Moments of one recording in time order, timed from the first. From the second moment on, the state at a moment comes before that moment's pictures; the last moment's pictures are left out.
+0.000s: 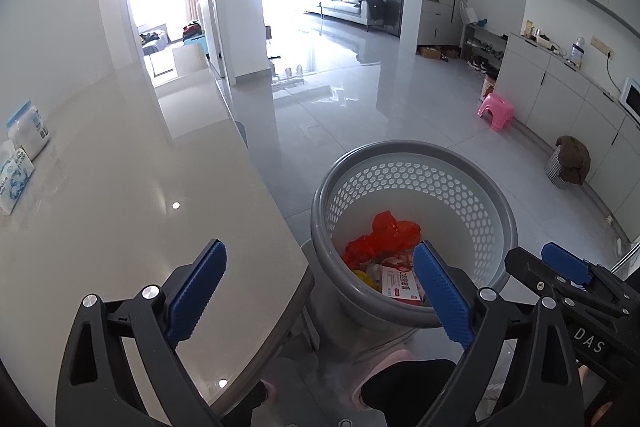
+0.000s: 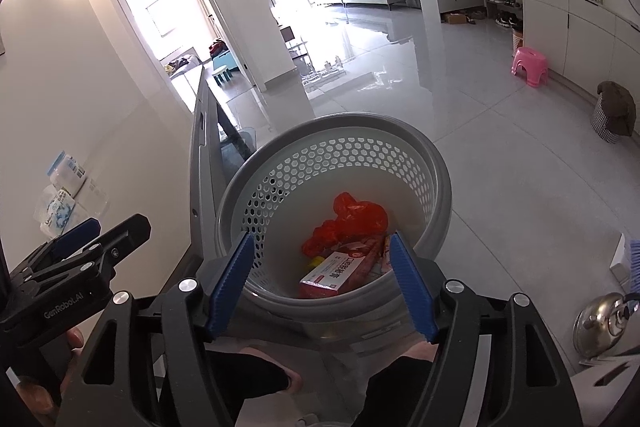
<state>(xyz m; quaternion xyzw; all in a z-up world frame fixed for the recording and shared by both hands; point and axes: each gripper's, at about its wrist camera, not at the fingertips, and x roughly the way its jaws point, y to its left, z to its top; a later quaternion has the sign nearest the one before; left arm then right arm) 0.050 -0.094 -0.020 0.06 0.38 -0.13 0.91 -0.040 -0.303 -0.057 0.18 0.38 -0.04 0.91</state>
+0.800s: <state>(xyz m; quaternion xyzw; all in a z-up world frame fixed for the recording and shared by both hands) 0.053 -0.076 -0.031 0.05 0.39 -0.12 0.91 -0.041 -0.288 -0.057 0.17 0.38 -0.04 0.91</state>
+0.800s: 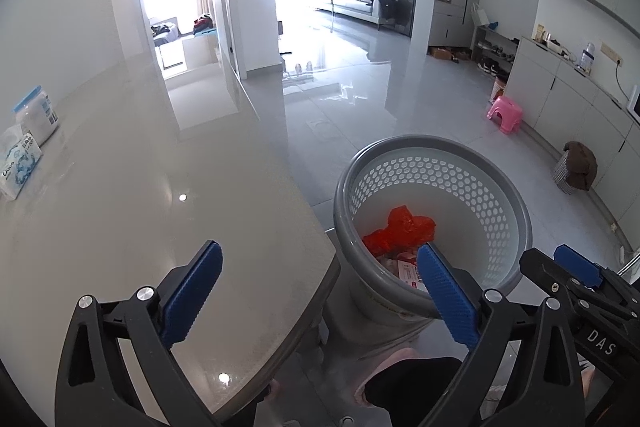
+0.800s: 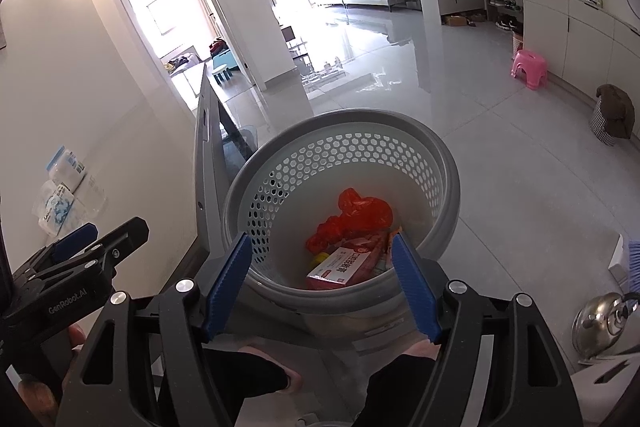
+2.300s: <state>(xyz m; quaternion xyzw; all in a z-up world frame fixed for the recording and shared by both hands) 0.078 -0.097 -0.022 0.06 0.37 -0.11 0.92 -0.018 -0.298 -0.051 0.17 0.38 -0.05 0.91</state>
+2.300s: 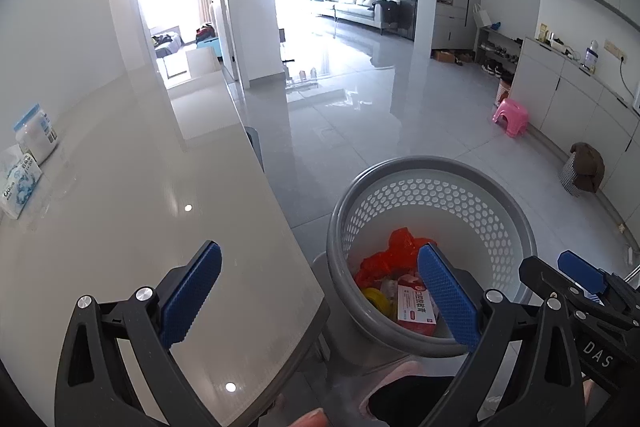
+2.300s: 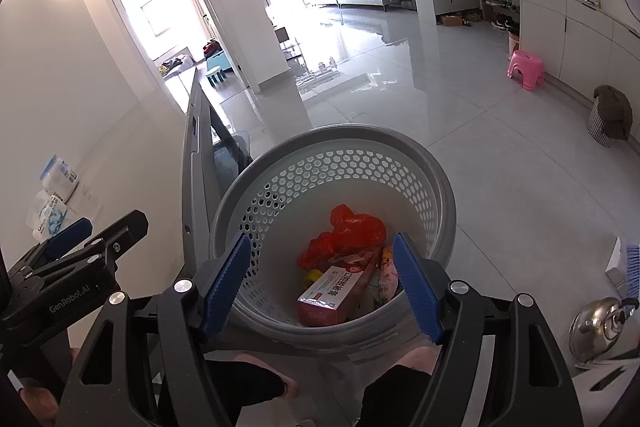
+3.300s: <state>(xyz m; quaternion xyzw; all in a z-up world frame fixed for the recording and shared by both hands) 0.079 -0.091 -0.023 0.05 0.38 -0.11 0.92 -0.018 -0.294 -0.047 0.17 0.38 -0.05 0.91</state>
